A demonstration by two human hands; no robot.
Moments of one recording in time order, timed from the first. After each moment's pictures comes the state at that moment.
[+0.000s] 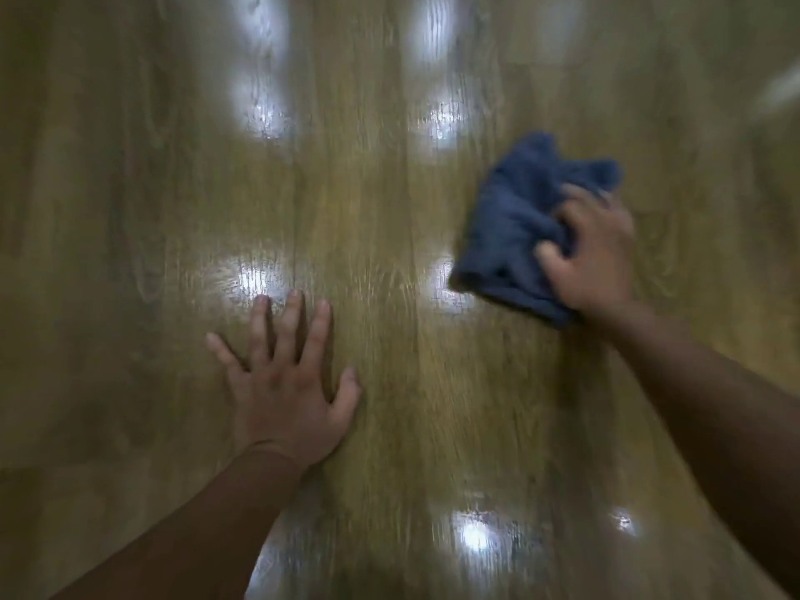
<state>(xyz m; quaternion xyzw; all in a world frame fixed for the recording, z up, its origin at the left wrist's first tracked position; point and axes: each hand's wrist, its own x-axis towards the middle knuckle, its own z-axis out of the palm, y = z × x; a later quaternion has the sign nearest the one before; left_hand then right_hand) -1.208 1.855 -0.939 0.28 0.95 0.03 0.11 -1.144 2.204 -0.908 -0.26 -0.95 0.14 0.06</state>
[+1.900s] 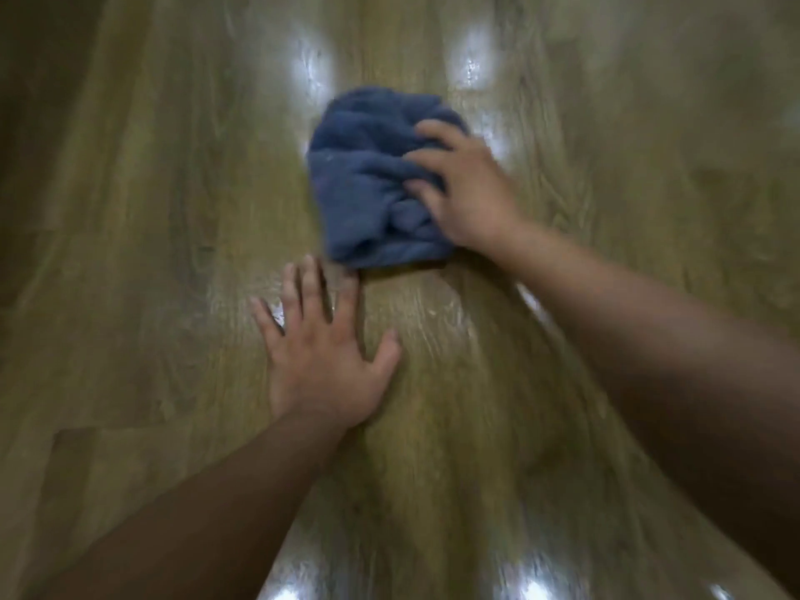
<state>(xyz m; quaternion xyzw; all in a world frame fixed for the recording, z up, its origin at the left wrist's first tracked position) -1.208 1.855 -0.943 0.22 0.97 0.02 0.07 -1.257 2.089 -0.923 -0.05 -0.97 0.23 0.06</state>
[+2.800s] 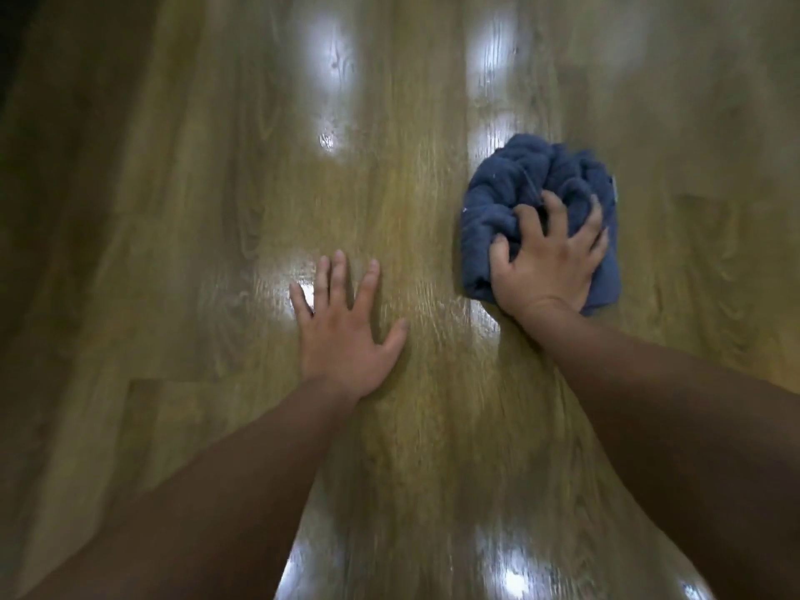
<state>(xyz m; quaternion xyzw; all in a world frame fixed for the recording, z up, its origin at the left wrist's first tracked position) -1.211 1.844 -0.933 0.25 0.96 0.05 0.11 -1.165 2.081 -0.929 -0.34 -0.93 0.08 0.06</state>
